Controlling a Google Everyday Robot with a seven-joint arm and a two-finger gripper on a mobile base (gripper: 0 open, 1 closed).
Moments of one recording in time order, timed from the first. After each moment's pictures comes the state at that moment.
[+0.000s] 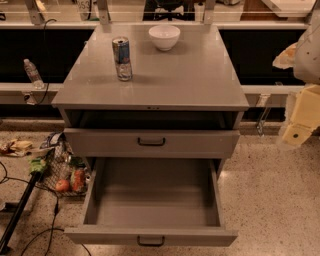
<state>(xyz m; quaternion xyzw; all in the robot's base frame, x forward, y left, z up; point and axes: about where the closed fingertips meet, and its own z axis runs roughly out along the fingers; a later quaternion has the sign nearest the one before) 0.438 -0.216 0.977 -0.60 0.78 -0.04 0.16</state>
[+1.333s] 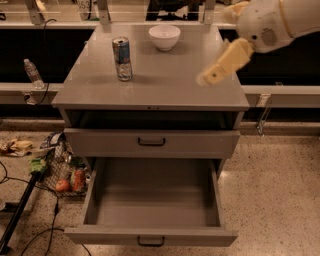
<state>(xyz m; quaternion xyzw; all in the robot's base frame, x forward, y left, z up) 0.560 -0.106 1.022 -0.56 0.69 0.12 0.44</state>
